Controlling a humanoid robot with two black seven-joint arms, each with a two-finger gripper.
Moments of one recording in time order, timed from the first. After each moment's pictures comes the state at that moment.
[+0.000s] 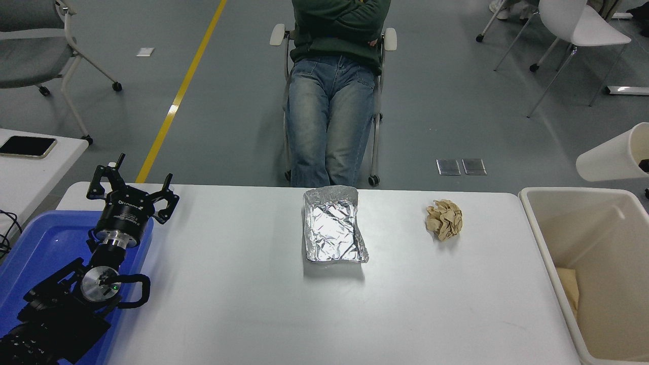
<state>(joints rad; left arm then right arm) -0.55 0.33 -0.83 -0.45 -0.19 -0.66 -0.48 1.69 -1.26 -0.45 1.15 -0.55 0.58 -0.08</state>
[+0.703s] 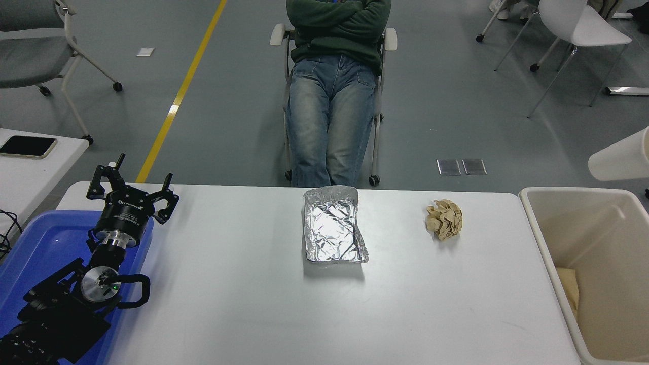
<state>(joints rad) -0.55 0.33 -0.83 -0.45 -0.19 -0.66 -0.48 1.66 -1.26 -0.46 1.07 -0.56 0.57 -0.08</state>
